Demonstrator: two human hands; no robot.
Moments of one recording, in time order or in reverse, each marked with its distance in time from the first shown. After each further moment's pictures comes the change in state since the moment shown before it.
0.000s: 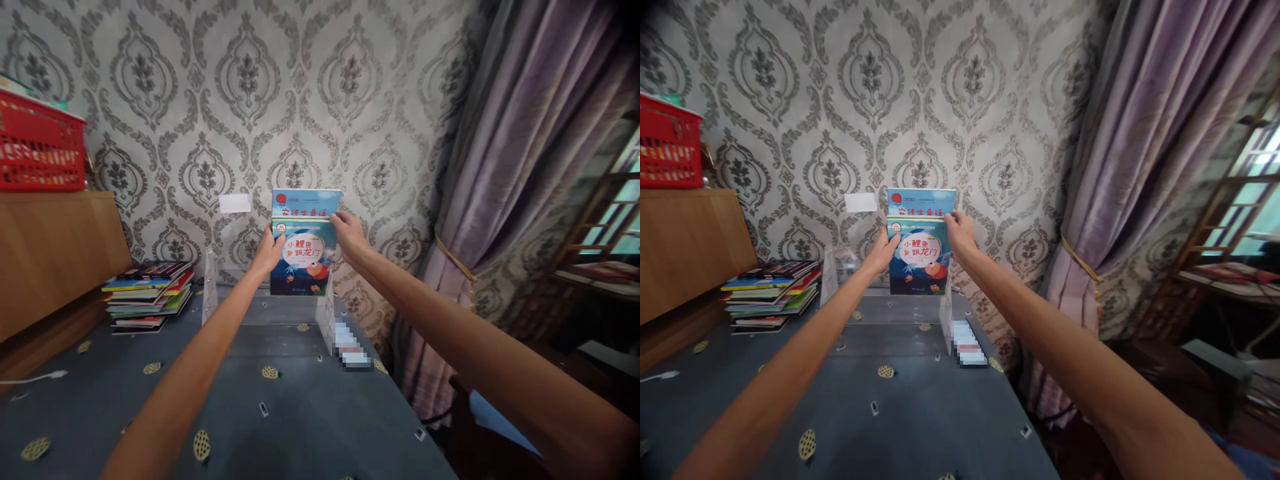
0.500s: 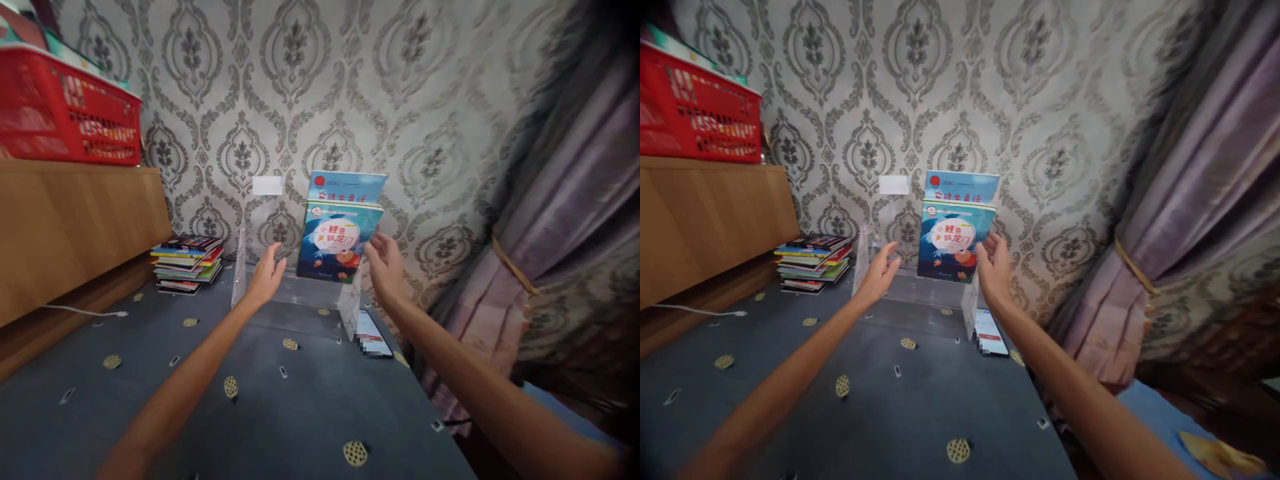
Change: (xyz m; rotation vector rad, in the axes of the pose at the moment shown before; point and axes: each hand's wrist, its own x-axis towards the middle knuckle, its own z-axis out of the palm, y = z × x) left_hand -0.115 -0.036 -0.053 0.154 0.044 0.056; right_hand -0.115 -0.004 -0.010 0.055 0.056 0.065
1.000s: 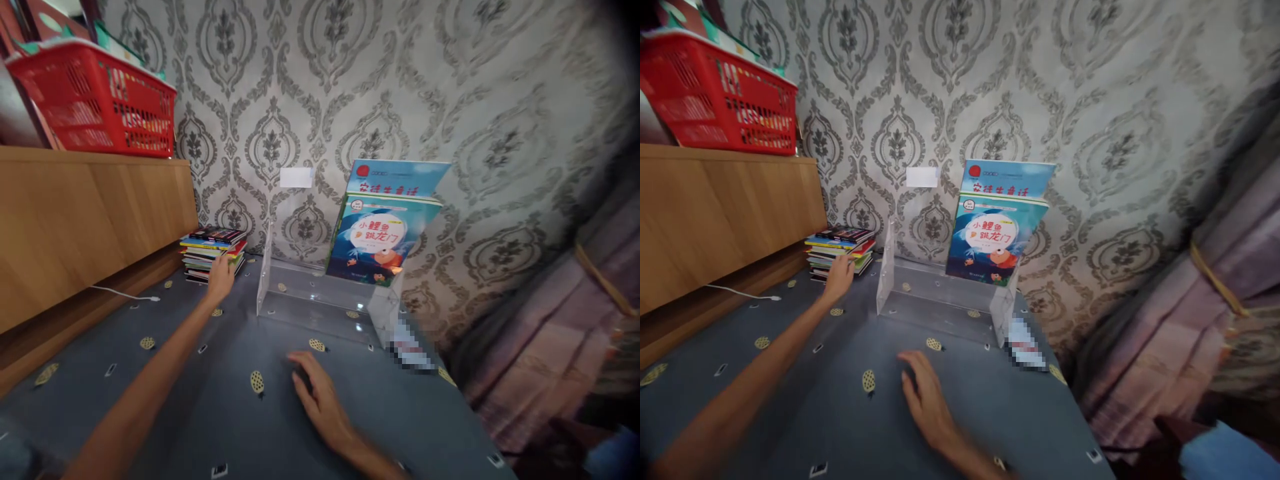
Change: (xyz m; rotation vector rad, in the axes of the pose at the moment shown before) left_hand -0.041 -0.138 -0.131 0.764 0.174 -0.235; right_hand -0.262 0.002 0.048 -0.057 -0.827 0.049
